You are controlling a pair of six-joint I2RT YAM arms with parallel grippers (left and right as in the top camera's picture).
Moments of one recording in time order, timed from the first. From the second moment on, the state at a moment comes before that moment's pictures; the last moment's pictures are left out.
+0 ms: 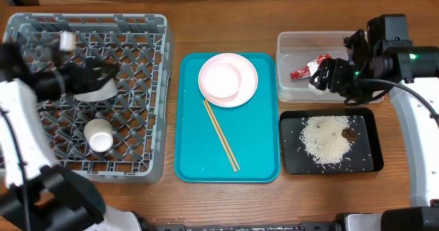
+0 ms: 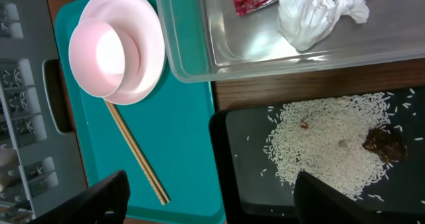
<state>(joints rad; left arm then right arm) 0.54 1.73 1.62 -1.26 1.00 0.43 0.00 1.54 1.57 -1.28 -0.32 0.25</state>
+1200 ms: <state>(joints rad) -0.45 2.12 1.66 -0.81 0.26 0.11 0.00 1.54 1.57 -1.29 -0.32 0.25</state>
